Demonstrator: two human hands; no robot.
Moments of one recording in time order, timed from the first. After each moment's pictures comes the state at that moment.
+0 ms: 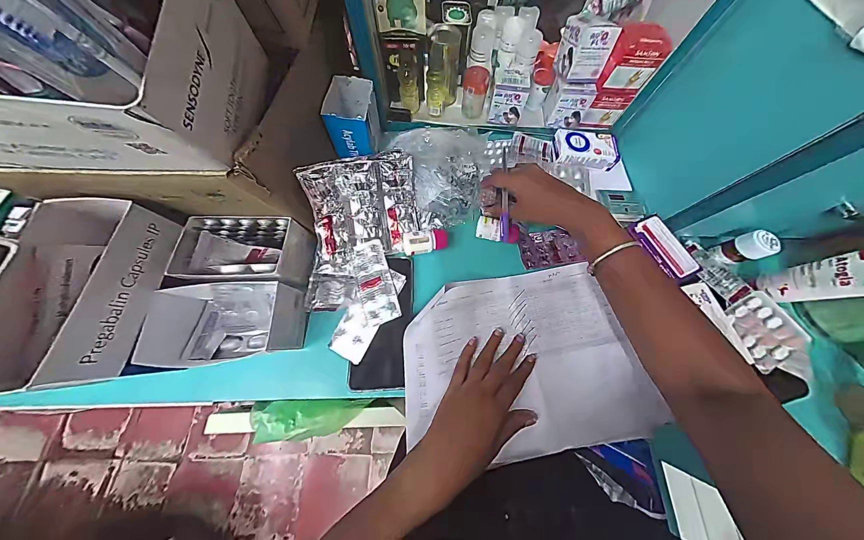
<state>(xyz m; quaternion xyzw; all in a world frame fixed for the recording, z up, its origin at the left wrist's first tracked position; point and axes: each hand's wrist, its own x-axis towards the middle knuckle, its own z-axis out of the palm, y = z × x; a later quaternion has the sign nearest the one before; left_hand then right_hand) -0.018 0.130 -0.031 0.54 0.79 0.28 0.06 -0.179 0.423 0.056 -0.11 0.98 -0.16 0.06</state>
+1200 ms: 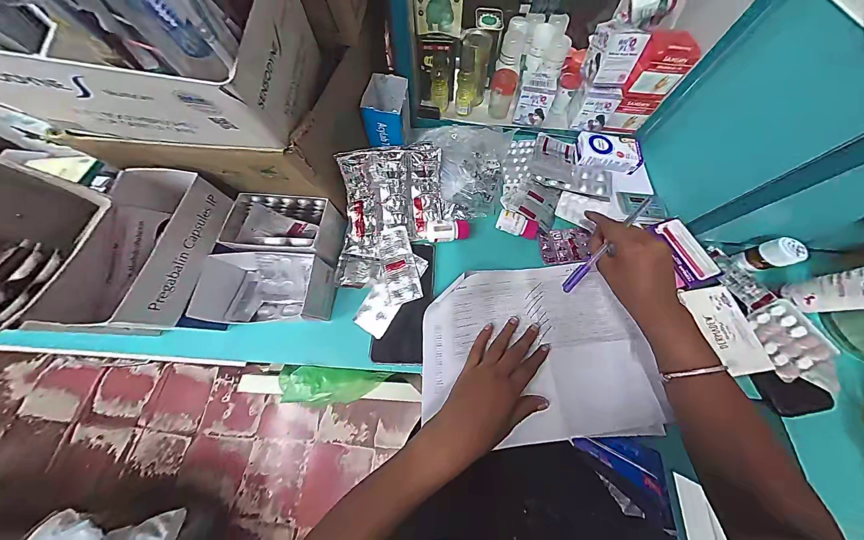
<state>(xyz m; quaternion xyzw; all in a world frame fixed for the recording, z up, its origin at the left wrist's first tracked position) -0.019 0.131 -0.026 0.54 0.79 0.29 0.09 -0.035 0.400 0.048 0.12 0.97 -0.09 -0.20</state>
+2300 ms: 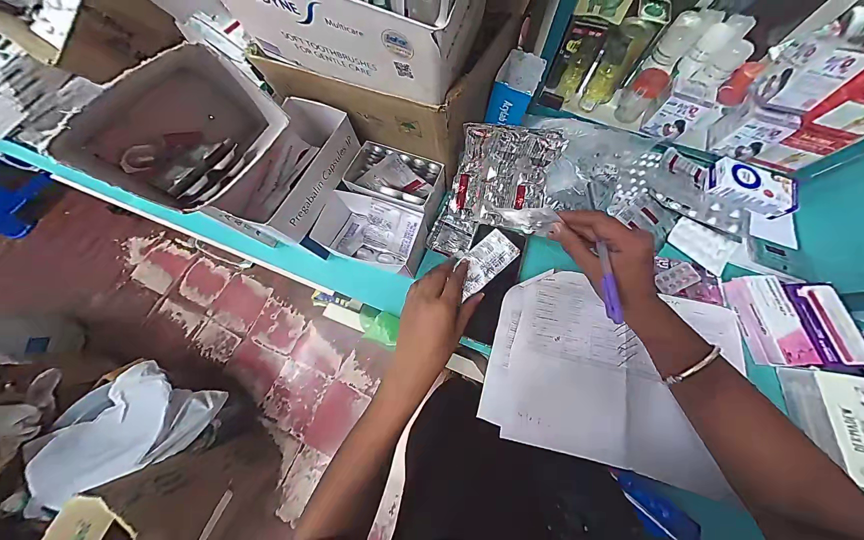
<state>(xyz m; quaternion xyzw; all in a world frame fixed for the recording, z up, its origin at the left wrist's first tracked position) -0.099 0.024 -0.029 0.21 0.92 0.30 -0.11 -0.121 0.279 0.047 -0.17 0.89 -0.37 -0.23</state>
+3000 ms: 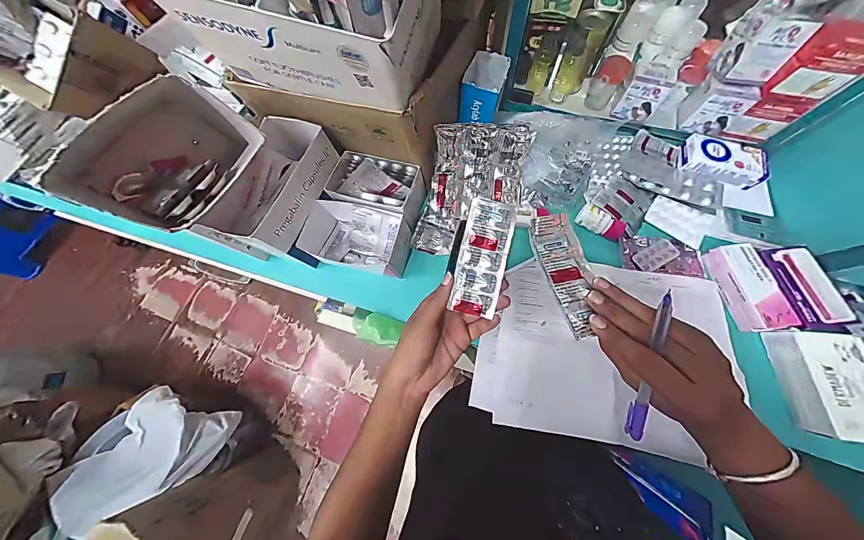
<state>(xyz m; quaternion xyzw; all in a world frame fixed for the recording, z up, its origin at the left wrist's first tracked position) -0.078 0.035 0.010 0.01 0.21 0.92 0.35 0.000 0.307 0.048 -0.33 0.86 -0.18 -0.34</state>
